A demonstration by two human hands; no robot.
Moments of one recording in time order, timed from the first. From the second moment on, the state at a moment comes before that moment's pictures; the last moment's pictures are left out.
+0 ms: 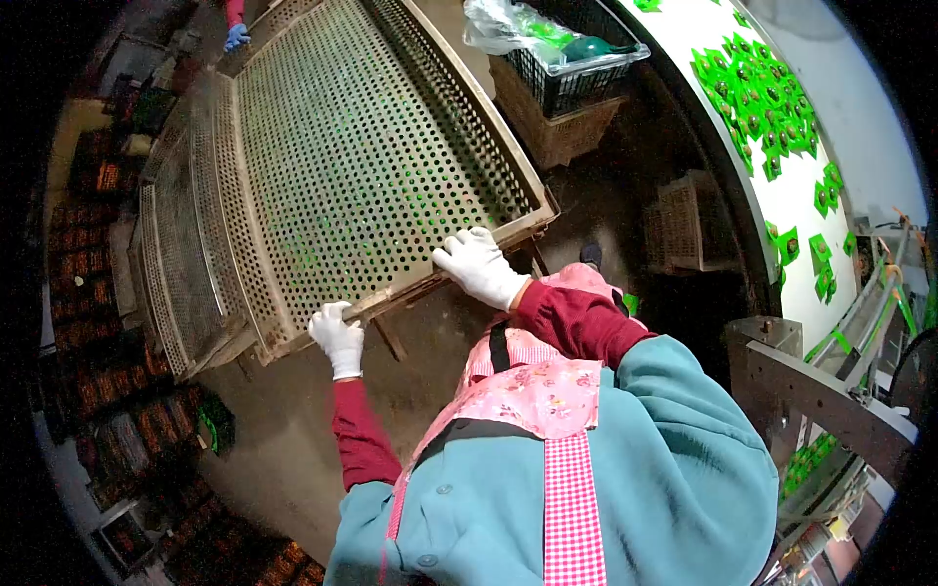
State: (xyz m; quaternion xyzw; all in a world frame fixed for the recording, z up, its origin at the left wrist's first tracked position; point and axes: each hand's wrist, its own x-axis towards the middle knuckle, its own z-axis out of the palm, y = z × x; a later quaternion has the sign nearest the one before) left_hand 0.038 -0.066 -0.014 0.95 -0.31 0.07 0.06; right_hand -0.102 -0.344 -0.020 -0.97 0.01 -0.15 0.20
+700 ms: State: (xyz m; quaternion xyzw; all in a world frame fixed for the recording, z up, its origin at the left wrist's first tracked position) left_hand 0.026 -0.066 -0.012 0.95 -0.30 0.07 0.06; right_hand -0.103 -0.349 -0.019 -0.98 -0.02 -0.10 0.19
